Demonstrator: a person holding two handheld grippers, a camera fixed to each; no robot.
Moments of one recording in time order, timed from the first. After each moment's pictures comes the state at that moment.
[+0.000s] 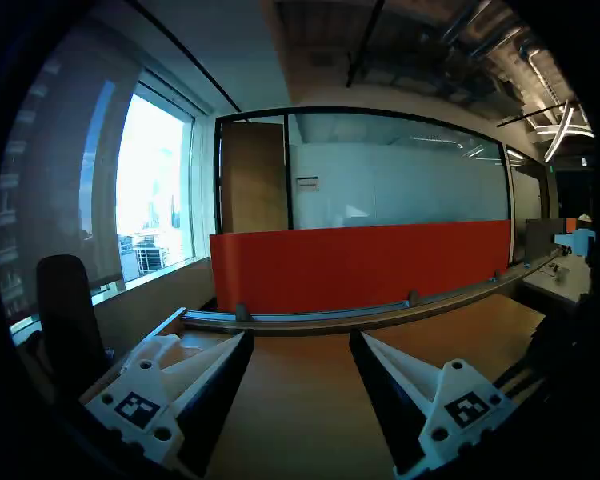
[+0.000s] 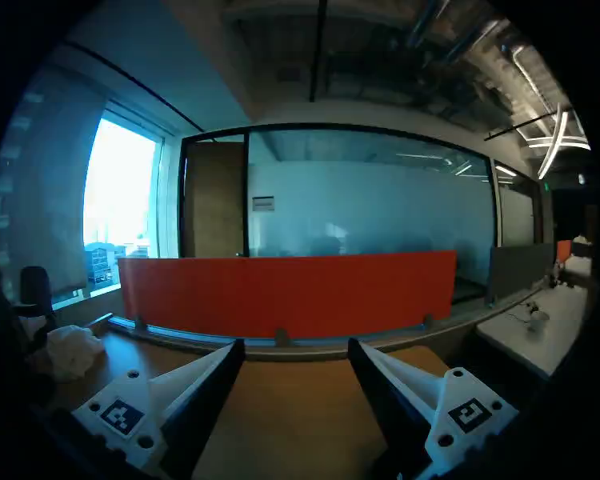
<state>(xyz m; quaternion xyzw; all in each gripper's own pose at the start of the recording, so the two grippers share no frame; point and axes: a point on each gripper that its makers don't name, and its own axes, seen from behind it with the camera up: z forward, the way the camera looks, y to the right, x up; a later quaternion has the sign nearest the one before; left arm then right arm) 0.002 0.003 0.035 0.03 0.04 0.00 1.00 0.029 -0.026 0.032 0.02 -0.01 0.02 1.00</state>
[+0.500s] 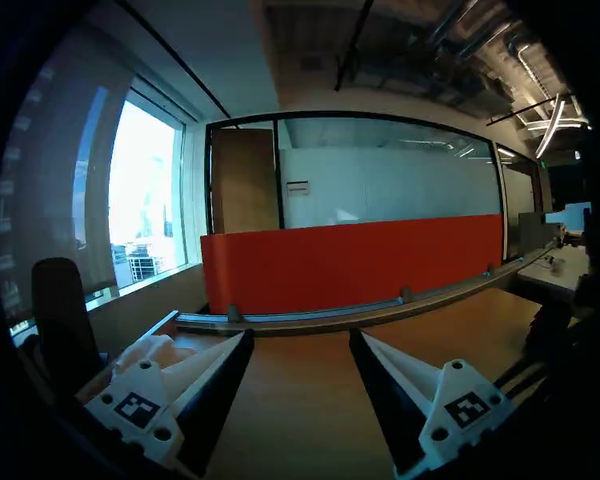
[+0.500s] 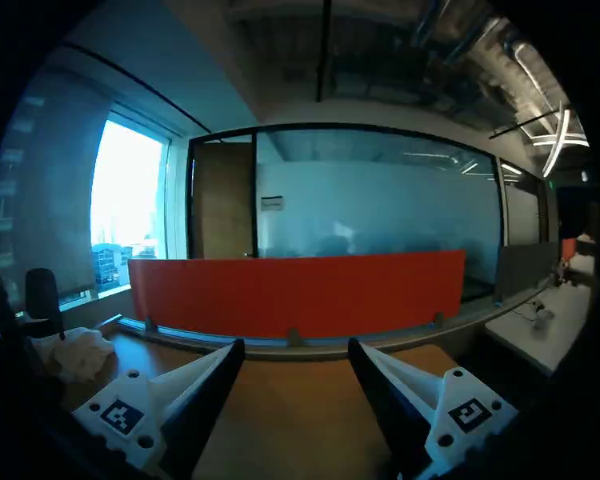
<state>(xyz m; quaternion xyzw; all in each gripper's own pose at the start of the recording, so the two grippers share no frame) -0.021 0.015 0.033 0.02 0.05 0.01 1.00 0.034 -0.048 0.026 0.03 0.00 0.03 1.00</state>
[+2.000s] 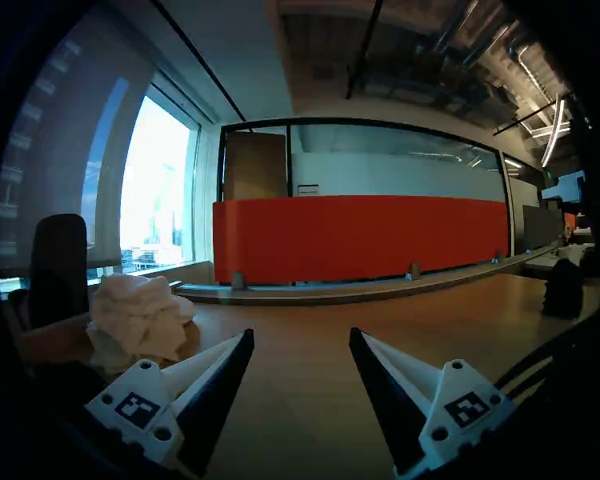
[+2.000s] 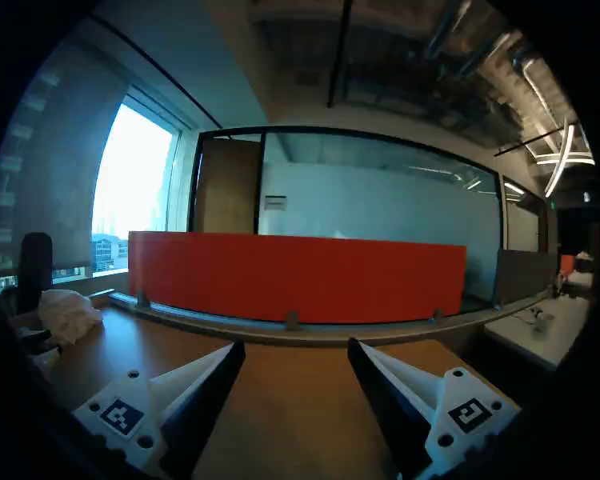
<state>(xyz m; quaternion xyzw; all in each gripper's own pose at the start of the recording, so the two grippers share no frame) -0.174 0.010 0.038 0.03 0.09 -0.01 1.00 -0.064 -0.065 0.028 0.03 0.02 -0.01 1.00</state>
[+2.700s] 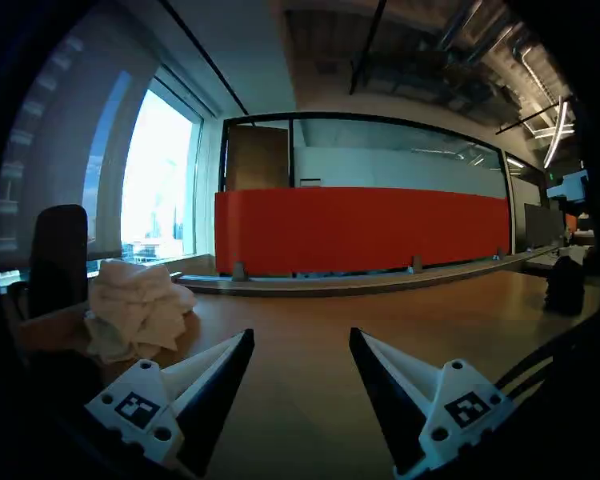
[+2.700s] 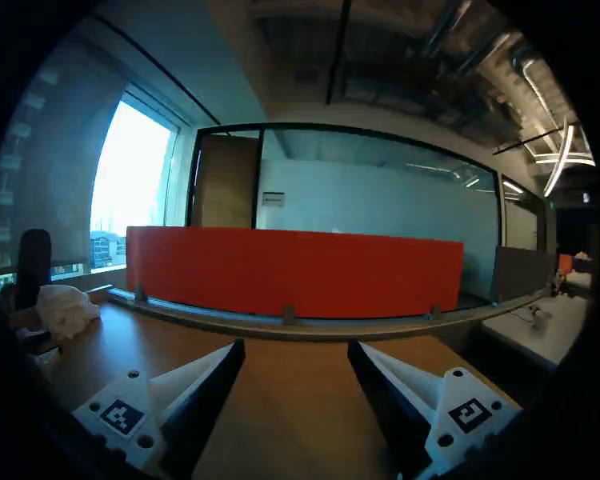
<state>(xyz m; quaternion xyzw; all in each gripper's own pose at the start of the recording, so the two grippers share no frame) -0.190 0.005 0.041 0.04 0.08 -0.02 1.00 -0.077 -0.058 0.025 0.02 0.01 -0.01 1.00</state>
